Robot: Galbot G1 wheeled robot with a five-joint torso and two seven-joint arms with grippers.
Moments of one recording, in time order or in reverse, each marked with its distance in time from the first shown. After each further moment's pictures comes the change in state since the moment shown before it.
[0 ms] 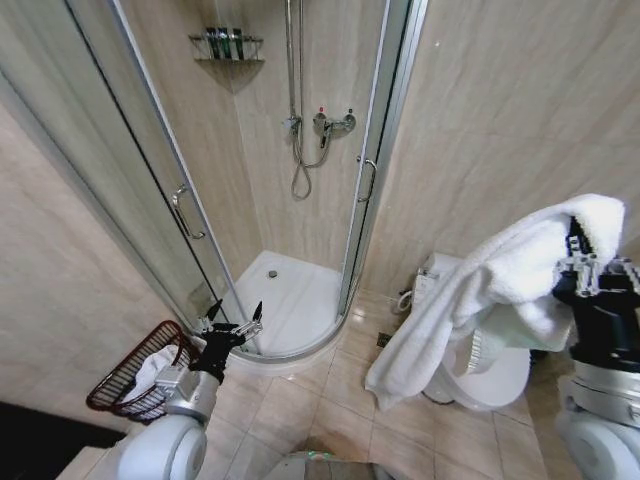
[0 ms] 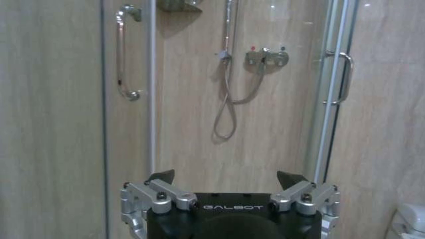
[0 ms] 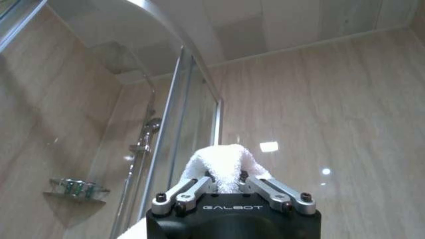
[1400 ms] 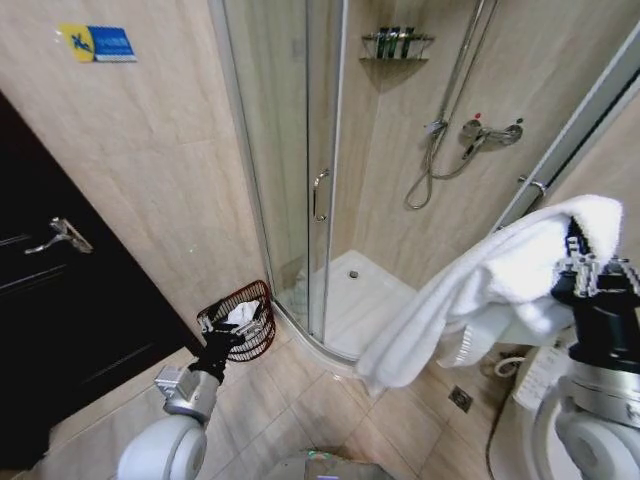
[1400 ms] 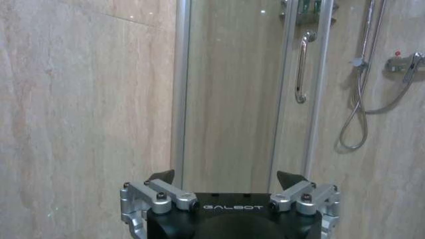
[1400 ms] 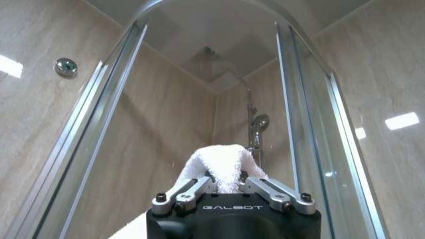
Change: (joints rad) left arm 0.000 0.000 0.000 0.000 0.000 0.000 0.000; right arm 0.011 -0.007 -0.003 0.000 -0.004 -0.004 0.004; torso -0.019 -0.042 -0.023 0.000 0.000
